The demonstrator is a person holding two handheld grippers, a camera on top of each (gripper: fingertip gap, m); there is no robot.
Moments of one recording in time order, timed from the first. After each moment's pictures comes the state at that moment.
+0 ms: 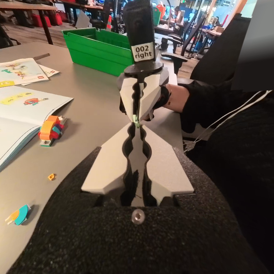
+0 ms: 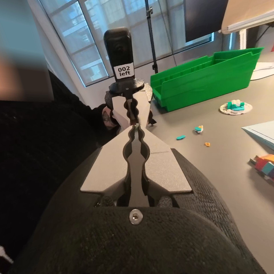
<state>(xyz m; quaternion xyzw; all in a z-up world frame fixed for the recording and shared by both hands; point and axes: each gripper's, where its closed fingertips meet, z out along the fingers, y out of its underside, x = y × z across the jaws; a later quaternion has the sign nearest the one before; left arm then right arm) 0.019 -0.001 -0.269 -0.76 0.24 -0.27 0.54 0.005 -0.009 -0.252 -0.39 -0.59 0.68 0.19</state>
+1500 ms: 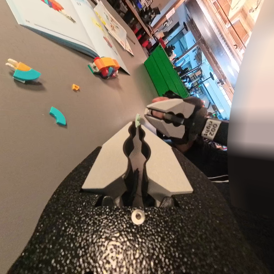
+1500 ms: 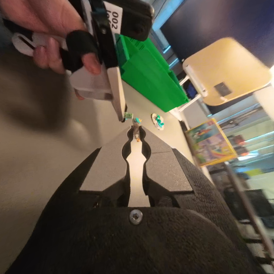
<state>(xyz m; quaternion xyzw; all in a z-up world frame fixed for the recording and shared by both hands) -0.029 0.004 -0.318 -0.75 -0.20 -0.36 0.52 -0.033 0.014 -0.300 -0.17 -0.76 0.32 0.54</state>
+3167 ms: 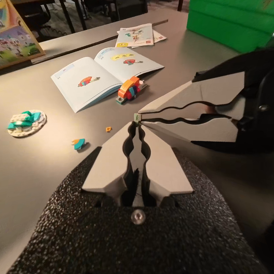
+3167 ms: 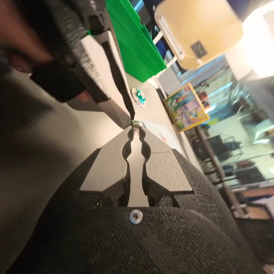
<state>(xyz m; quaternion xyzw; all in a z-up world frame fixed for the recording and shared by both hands) -0.050 0.031 -0.324 -0.84 0.01 0.03 0.54 -0.053 0.028 -0.308 -0.29 -0.71 0.19 0.61</state>
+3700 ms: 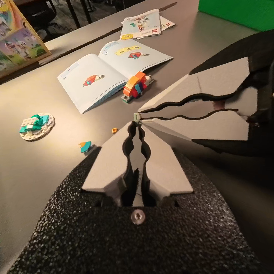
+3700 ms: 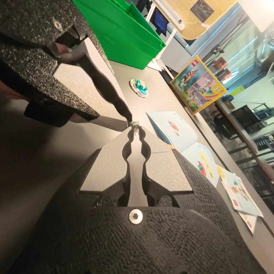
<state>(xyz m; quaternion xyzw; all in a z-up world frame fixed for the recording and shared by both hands) -0.059 0.039 -0.329 -0.85 0.02 0.07 0.52 -0.061 0.037 -0.313 -0.40 -0.69 0.23 0.56</state>
